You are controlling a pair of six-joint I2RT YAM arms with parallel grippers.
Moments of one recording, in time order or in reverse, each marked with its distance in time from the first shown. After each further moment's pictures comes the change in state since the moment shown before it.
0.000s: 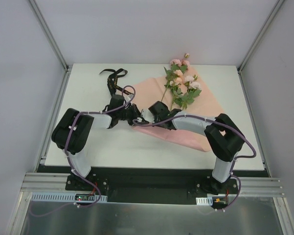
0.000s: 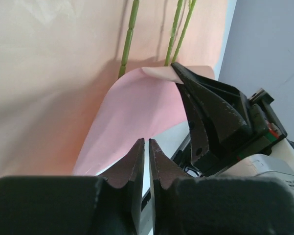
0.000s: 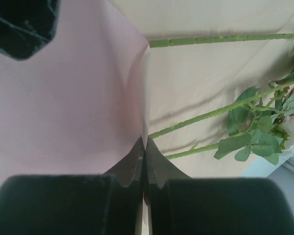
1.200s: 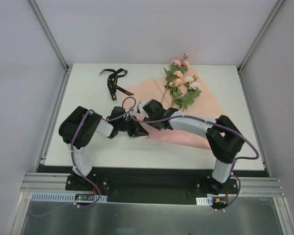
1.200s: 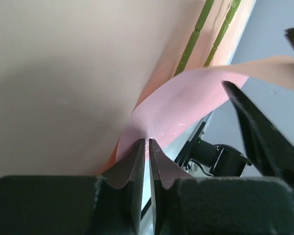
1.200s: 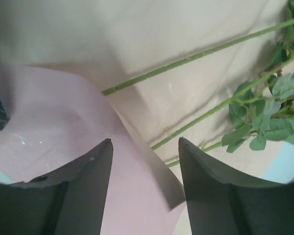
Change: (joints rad) left arm -0.028 0.129 -0.178 0.248 -0.002 -0.111; right arm 0.063 0.024 0.084 -0.023 0.072 0.231
